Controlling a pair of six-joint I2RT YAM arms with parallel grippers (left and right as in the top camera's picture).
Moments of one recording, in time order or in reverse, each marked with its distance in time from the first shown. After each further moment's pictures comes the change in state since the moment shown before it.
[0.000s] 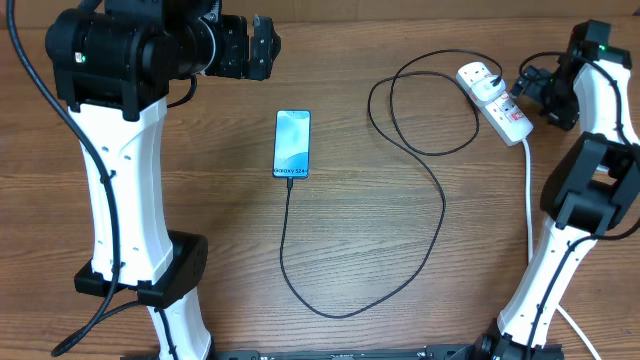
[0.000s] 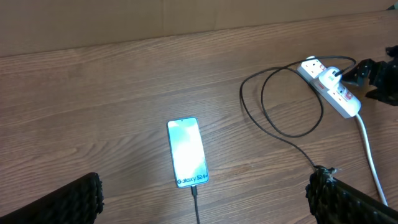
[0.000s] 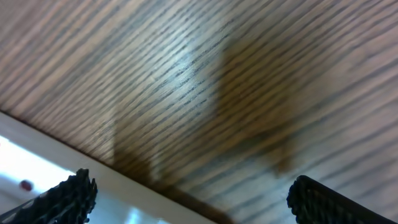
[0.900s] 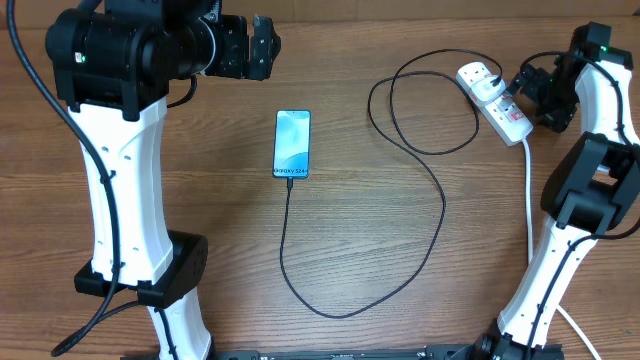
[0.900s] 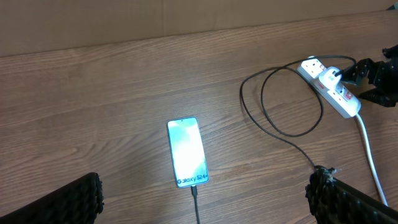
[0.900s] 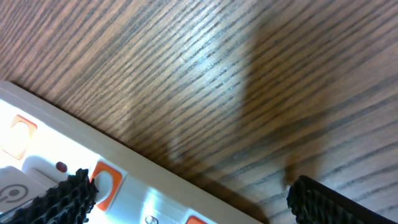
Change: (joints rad) left arm 0.000 0.000 0.000 0.000 0.000 0.000; right arm -0.005 0.007 0.012 -0.033 -0.115 0.019
